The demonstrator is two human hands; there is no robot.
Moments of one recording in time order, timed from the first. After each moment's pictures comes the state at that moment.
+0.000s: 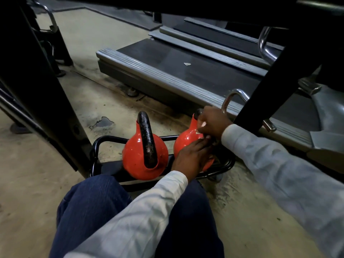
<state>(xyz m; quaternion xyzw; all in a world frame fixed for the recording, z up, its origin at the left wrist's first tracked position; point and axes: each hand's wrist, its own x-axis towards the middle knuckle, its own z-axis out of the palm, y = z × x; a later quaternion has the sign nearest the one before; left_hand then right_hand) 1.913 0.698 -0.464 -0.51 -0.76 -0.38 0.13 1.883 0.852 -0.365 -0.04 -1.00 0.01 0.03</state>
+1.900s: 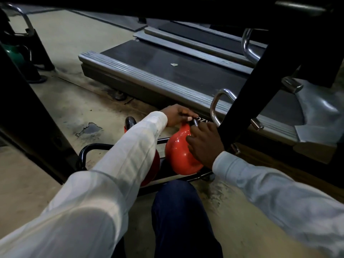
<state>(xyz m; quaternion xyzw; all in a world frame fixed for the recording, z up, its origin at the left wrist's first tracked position) 1.752 0.745 -0.398 -0.50 -0.75 -0.36 -0.25 1.943 0.821 -0.401 0.03 -0.96 -0.21 0.20</state>
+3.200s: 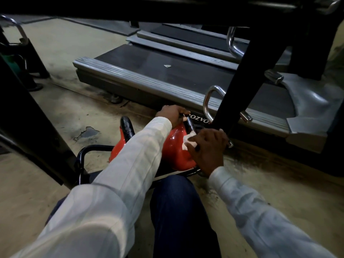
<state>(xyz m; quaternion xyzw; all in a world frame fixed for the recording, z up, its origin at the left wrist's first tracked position) 1.781 0.757 -0.399 -0.41 -0.87 -0.24 -0.12 1.992 0.813 -0.431 -0.19 -0.93 0.06 0.32</state>
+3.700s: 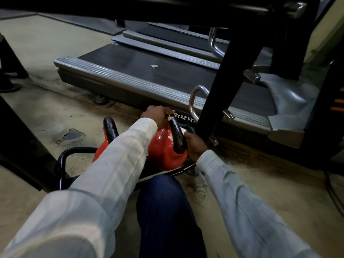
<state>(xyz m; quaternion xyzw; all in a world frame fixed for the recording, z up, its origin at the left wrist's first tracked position) 1.794 0.751 -0.391 -0.41 -0.88 -0.21 -0.09 1.961 0.823 -0.410 -0.35 -0.51 0.77 0.13</state>
